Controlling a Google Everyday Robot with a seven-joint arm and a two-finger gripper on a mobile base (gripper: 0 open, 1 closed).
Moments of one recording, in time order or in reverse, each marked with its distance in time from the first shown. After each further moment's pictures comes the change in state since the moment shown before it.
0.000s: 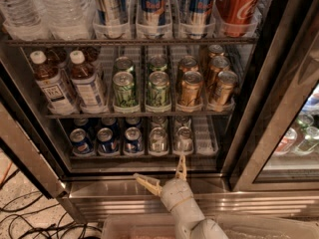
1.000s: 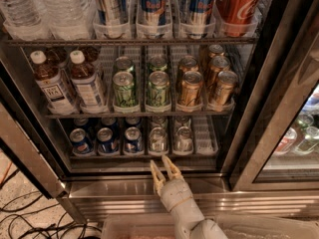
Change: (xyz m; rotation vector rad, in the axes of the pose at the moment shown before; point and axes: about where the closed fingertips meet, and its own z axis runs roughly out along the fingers) arm 0.000 0.000 0.000 0.000 0.001 -0.001
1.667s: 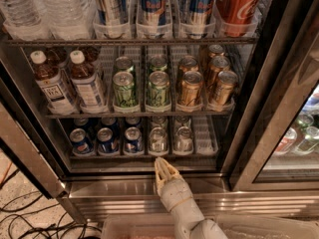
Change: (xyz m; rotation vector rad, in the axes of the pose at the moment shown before) arm 0.000 0.000 0.000 0.000 0.000 0.000
